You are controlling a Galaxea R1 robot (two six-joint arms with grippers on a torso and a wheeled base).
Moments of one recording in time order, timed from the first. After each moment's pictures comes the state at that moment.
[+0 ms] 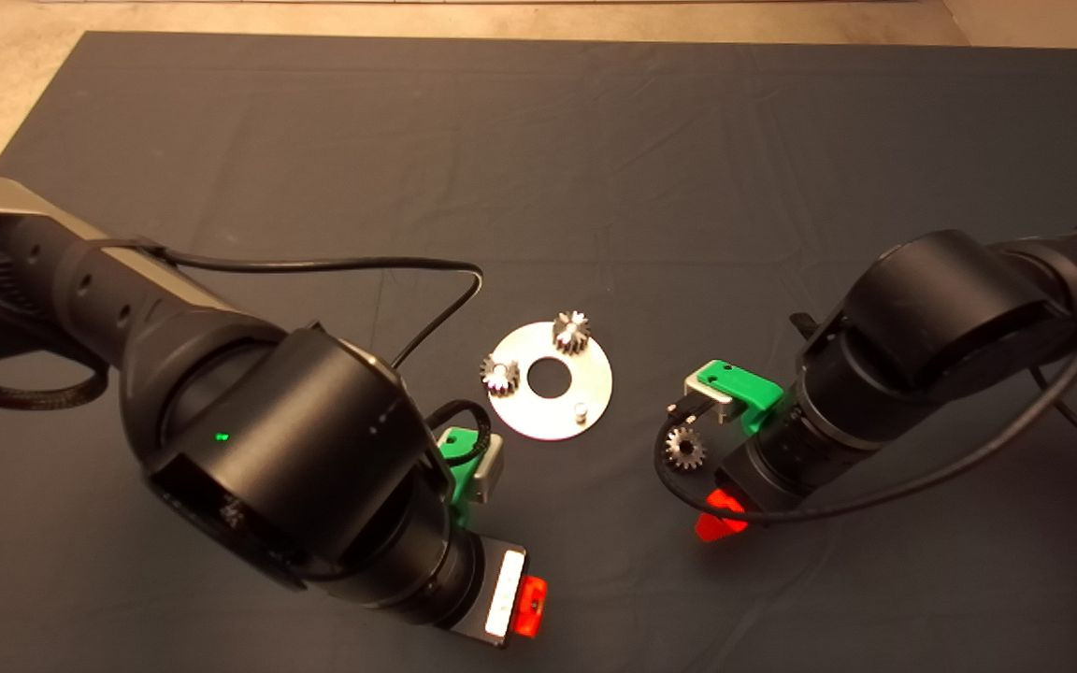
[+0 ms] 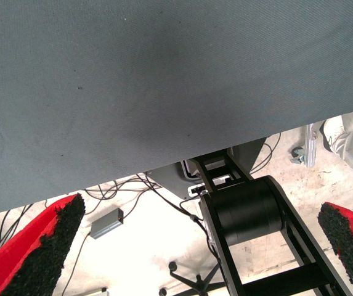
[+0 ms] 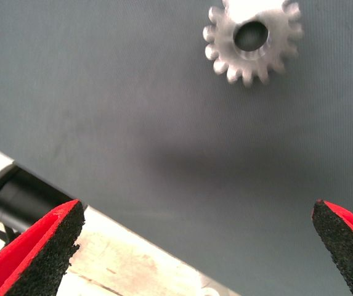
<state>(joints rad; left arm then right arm) -0.38 2.66 -0.48 0.21 1.53 -1.92 0.31 2.52 -0.73 -0.15 -1.53 1.23</state>
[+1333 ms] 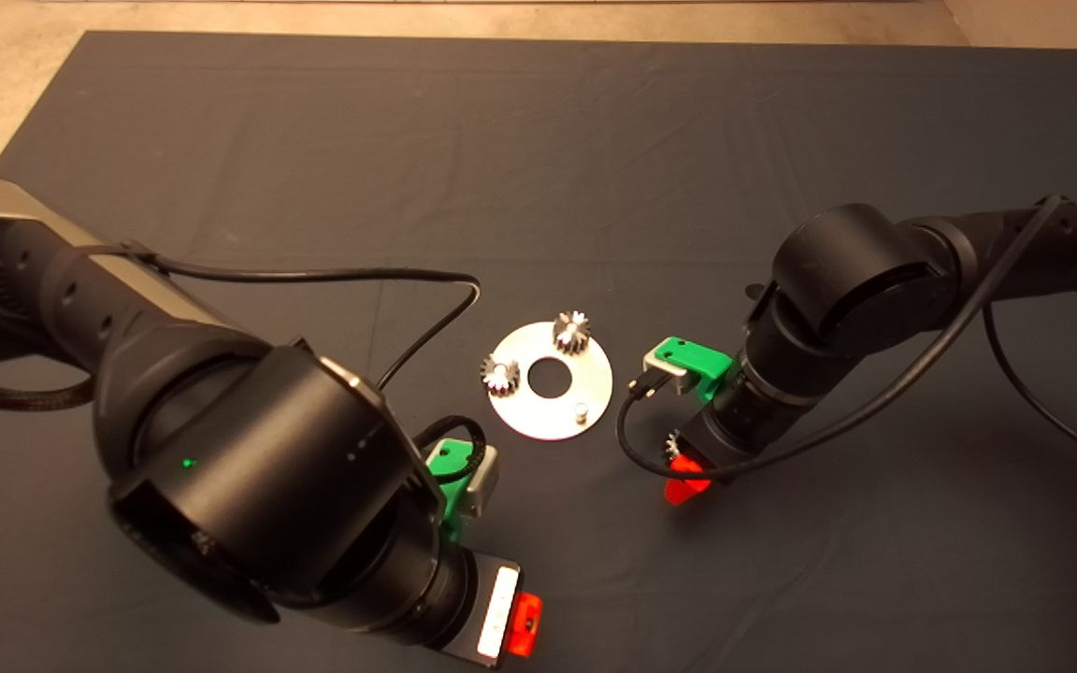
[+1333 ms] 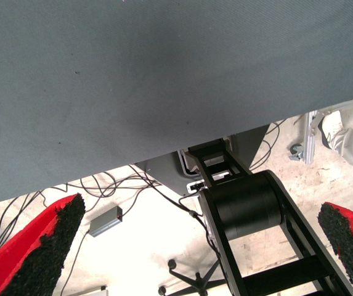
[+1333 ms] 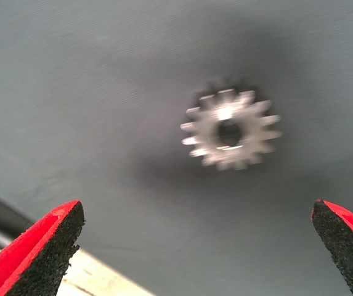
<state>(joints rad) -0.38 2.66 -0.44 0.21 1.53 -1.95 0.31 2.57 -0.88 -0.17 -1.53 1.04</state>
